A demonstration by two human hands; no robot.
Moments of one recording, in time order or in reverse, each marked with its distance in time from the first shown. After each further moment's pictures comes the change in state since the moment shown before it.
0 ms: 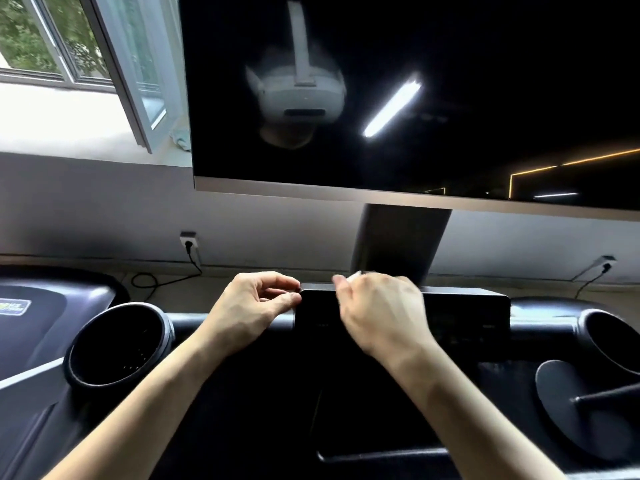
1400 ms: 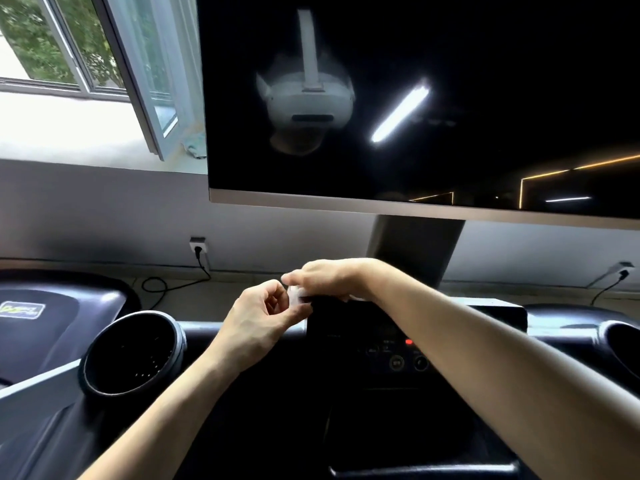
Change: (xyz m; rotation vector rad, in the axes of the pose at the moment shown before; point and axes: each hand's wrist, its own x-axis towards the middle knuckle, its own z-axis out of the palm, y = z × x) left_hand -0.003 -0.005 0.000 0.144 0.150 0.003; right_hand 0.101 -0.044 -0.001 0.509 -0.871 -0.202
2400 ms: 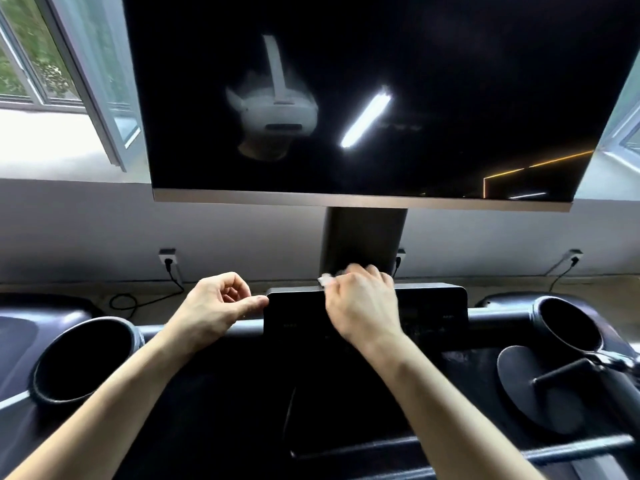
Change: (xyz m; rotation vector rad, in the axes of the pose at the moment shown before) left_hand 0.011 0.001 -0.009 0.041 -0.104 -0.051; right_hand -0.064 0.087 0.062 -0.304 1.009 0.259
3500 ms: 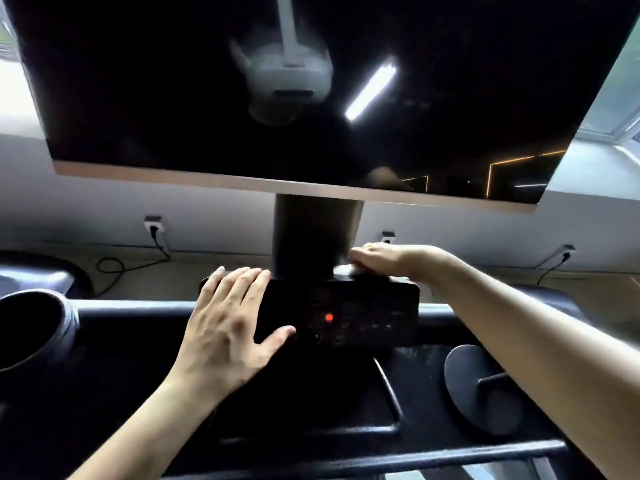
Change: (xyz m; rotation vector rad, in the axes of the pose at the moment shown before) left_hand -0.045 0.039 0.117 0.861 0.244 0.461; right_hand 0.095 0.130 -0.057 0.234 -0.896 -0.059
